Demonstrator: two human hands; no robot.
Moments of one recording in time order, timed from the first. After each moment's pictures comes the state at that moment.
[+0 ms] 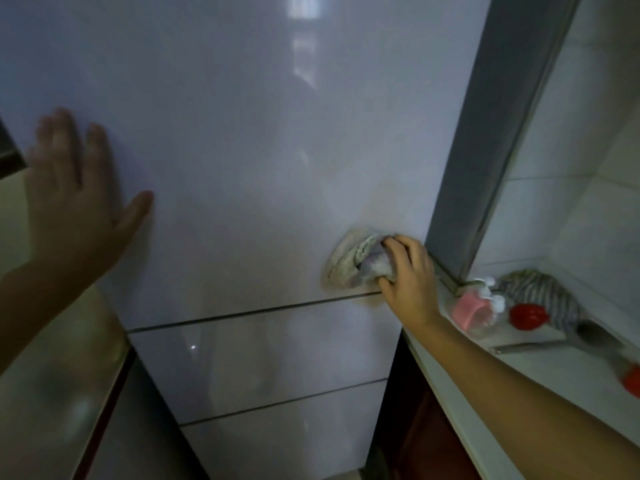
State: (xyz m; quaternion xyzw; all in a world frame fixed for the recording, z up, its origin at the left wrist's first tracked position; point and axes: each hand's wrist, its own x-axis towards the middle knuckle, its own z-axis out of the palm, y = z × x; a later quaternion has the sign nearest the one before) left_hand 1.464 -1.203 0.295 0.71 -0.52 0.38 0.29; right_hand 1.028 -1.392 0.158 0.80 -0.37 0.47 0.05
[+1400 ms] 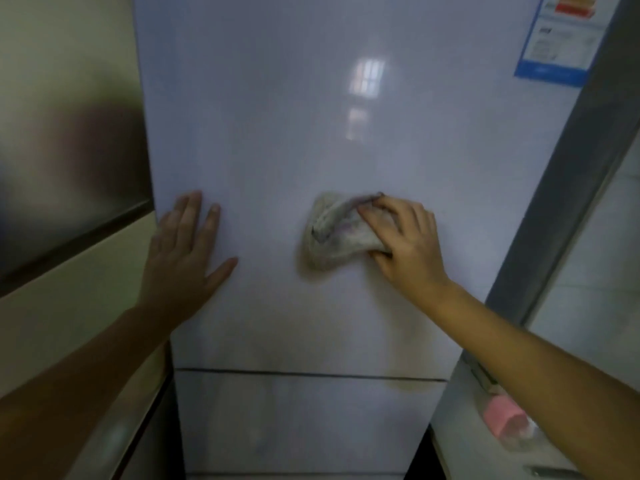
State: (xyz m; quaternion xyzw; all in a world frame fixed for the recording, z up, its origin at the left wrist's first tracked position) left_hand 1.453 -1.194 0.299 0.66 -0.52 0.47 0.29; right_hand 1.138 -1.391 0.367 0.82 -0.11 0.50 0.27
